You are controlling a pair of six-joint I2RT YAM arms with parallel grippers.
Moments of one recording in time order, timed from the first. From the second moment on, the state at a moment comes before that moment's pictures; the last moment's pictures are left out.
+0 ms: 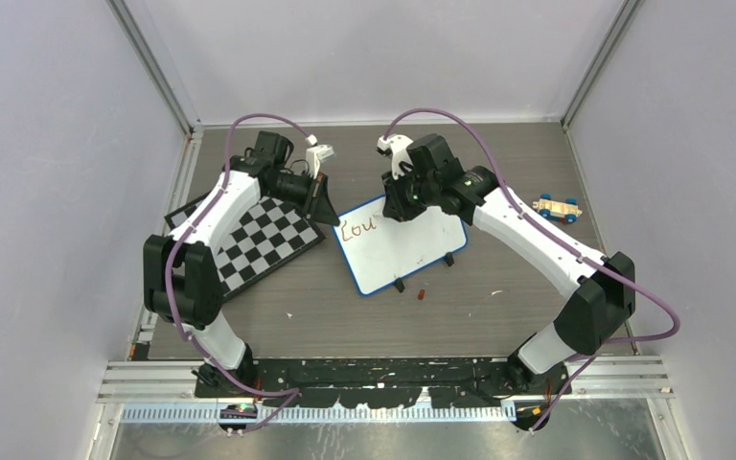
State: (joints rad) left arm -0.25 1.67 1.40 -0.80 0.91 0.24; right arm 0.66 1.54 1.44 -0.64 -0.18 0.09
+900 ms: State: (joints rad) left arm -0.25 1.67 1.40 -0.80 0.90 0.24; right arm 0.65 1.53 1.37 -0.62 -0.16 0.08
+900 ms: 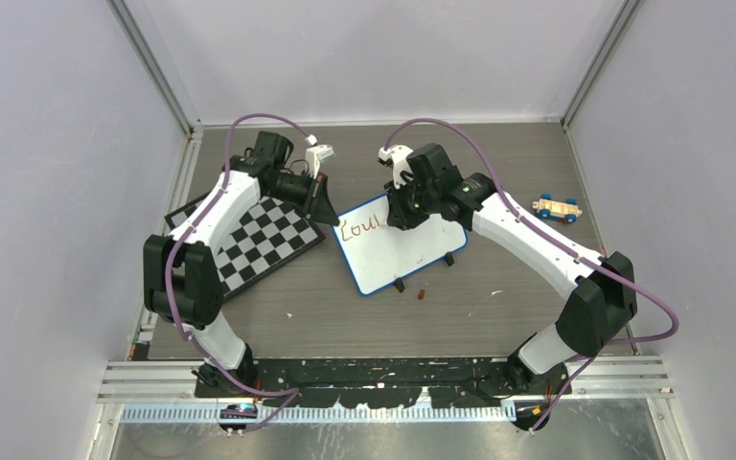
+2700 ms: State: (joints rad) left arm -0.25 1.67 1.40 -0.81 0.91 0.24; right arm 0.58 1.52 1.40 -0.64 -0.19 0.11
